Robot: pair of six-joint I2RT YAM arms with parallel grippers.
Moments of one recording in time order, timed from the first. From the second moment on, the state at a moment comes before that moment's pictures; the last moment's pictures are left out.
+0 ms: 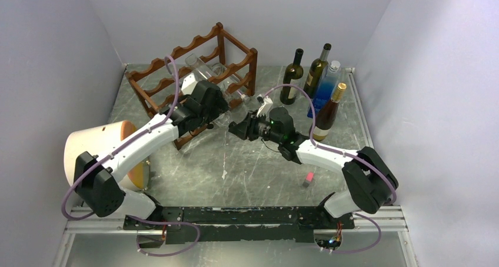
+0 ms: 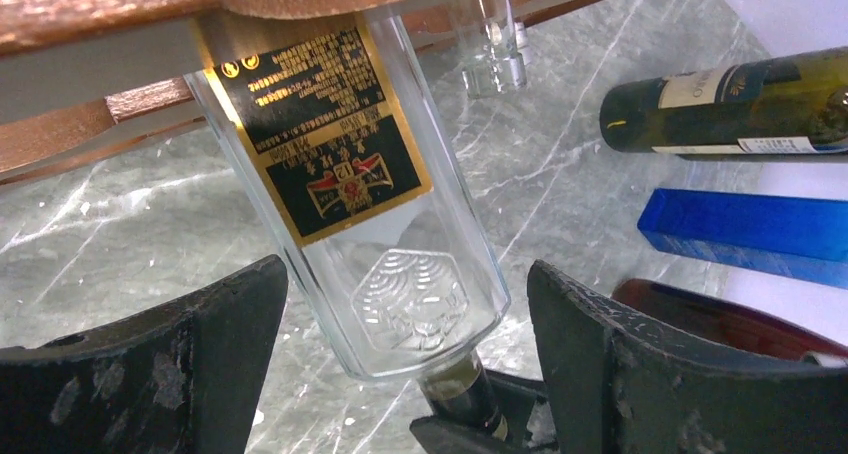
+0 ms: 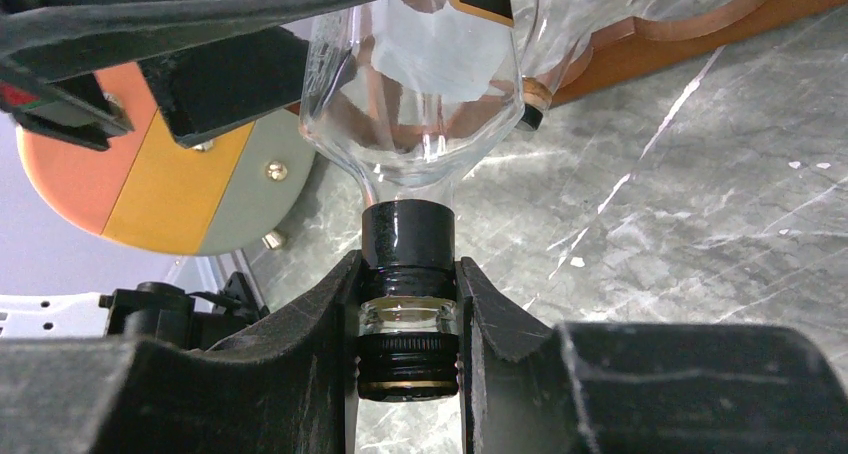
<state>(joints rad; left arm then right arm) -0.69 1.41 1.24 -0.59 -0.44 -1.09 0.70 1.45 0.72 0.50 -0.30 0.62</state>
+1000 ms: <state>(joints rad) -0.69 1.53 1.25 -0.55 -0.50 -1.17 0.73 1.39 0.72 0.37 -0.29 0.55</state>
